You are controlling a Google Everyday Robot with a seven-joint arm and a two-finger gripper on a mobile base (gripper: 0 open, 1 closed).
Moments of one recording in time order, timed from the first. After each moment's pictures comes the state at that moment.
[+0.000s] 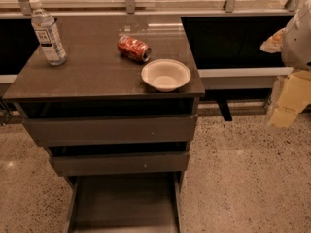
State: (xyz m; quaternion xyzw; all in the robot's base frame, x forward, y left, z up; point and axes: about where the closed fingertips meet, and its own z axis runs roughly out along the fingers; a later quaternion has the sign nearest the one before) arm 0.438 -0.217 0.976 -0.60 0.78 -0.03 0.16
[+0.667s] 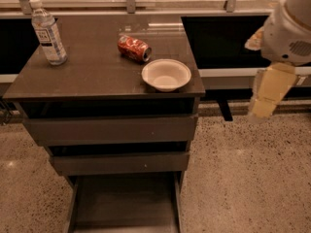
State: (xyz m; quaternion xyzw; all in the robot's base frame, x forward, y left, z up) arm 0.462 -0.202 0.969 -0.61 0.78 -0.03 0.15
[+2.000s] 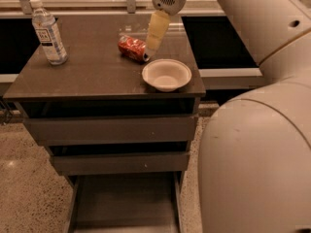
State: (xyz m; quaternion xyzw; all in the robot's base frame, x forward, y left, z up) arm 0.699 -0.029 0.962 -0.59 0.78 0.00 0.20
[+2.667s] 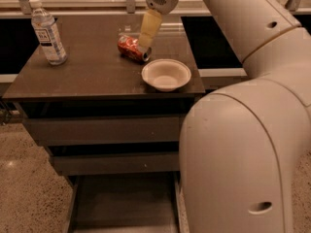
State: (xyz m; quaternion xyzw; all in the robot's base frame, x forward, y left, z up) arm 0.724 -0.018 0.957 -0.57 0.80 -0.01 0.21
